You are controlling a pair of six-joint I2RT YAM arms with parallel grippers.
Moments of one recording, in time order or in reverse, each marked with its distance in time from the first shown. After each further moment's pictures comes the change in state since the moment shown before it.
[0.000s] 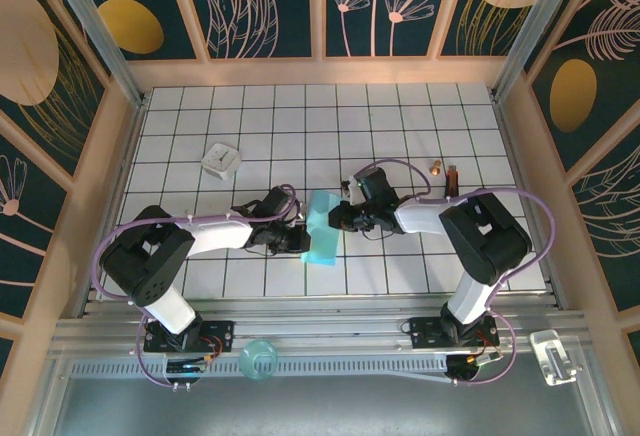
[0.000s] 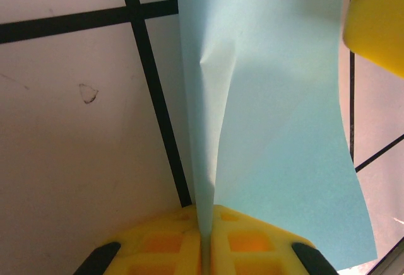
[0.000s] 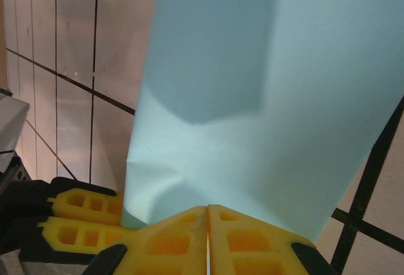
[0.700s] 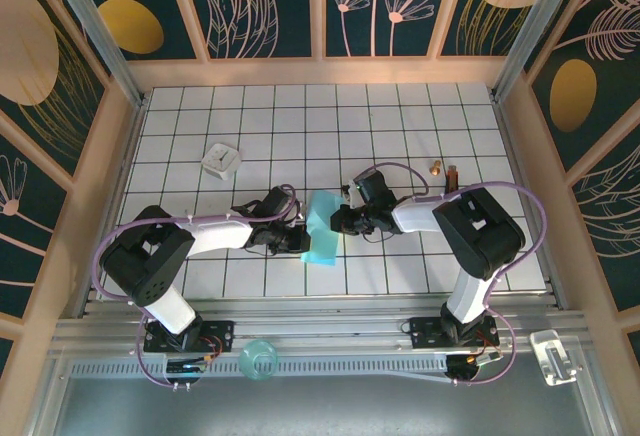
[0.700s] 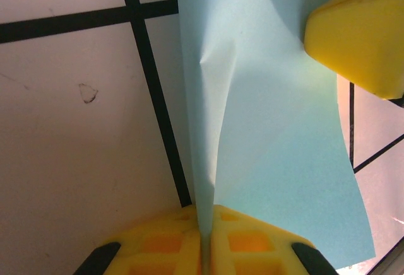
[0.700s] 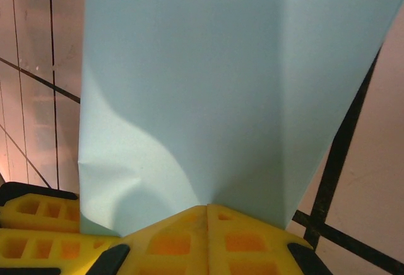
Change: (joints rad) left arm 0.000 0.000 0.000 0.000 0.000 0.000; right arm 0.000 0.046 0.000 -0.016 0.026 -0.019
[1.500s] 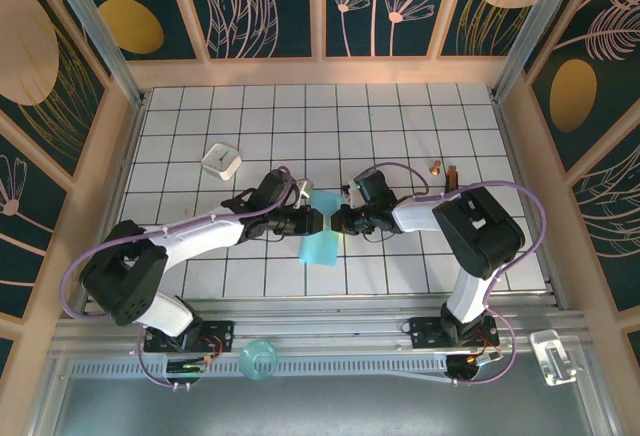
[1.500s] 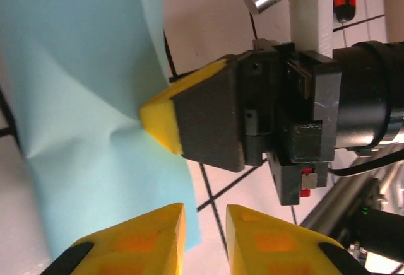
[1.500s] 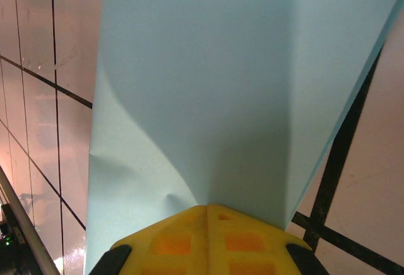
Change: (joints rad) left arm -0.009 -0.124 0.075 0.052 0.060 -0.059; right arm -0.007 0.006 0.000 0.001 -0.012 -0.007
